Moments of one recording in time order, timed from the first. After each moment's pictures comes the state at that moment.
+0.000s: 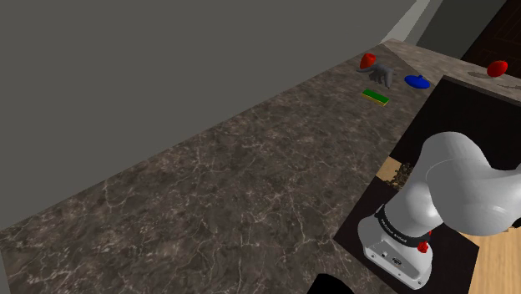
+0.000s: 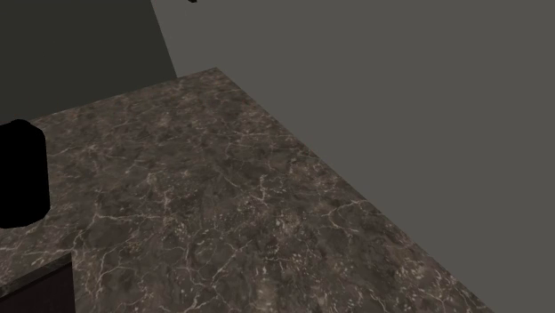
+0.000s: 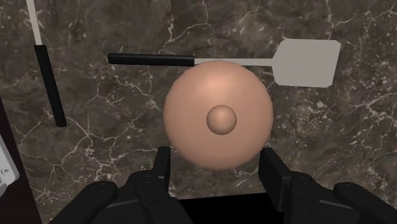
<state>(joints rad) 0.46 -1.16 1.23 -2.29 0.98 1.64 1.24</state>
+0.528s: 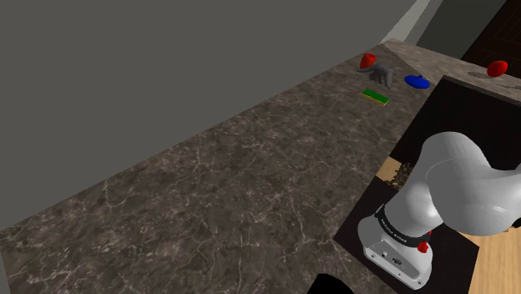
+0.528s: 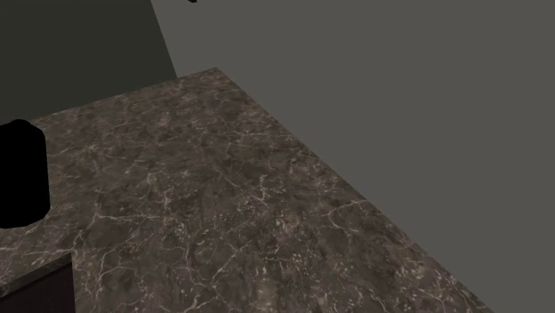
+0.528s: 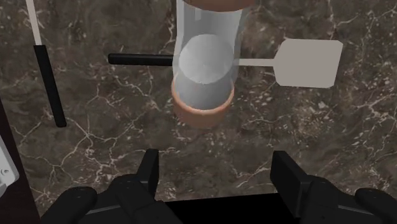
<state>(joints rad) 0.46 -1.16 1.23 -2.29 0.99 1.64 1.24</state>
